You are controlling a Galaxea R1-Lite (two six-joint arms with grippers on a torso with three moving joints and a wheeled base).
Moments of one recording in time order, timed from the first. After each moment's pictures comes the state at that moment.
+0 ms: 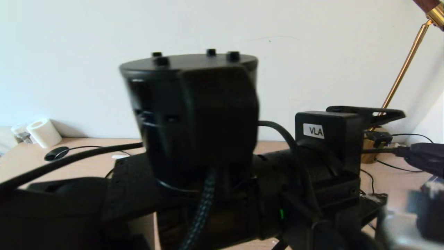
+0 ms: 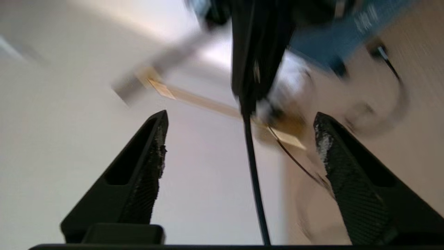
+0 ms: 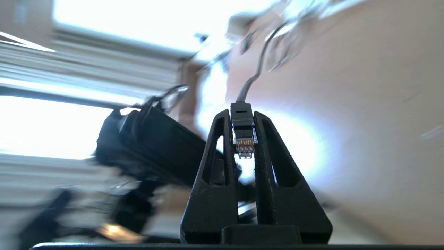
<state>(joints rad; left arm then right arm) -1.15 1.72 -1.17 -0.64 -0.17 1.27 0.15 0.94 -0.75 -0.11 0.77 1.09</state>
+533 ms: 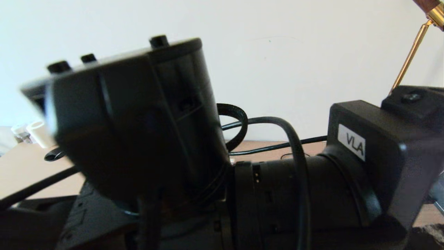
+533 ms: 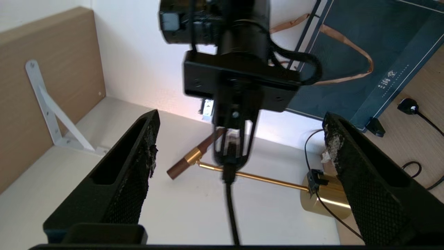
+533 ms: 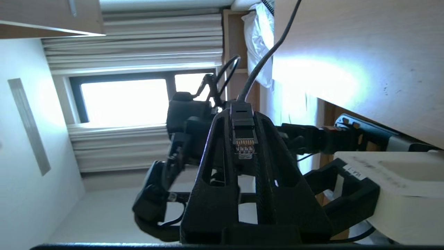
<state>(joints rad) -1.17 1.70 -1.11 -0.83 -0.43 1.44 0.15 1.01 -0.99 0.05 1.00 1.38</state>
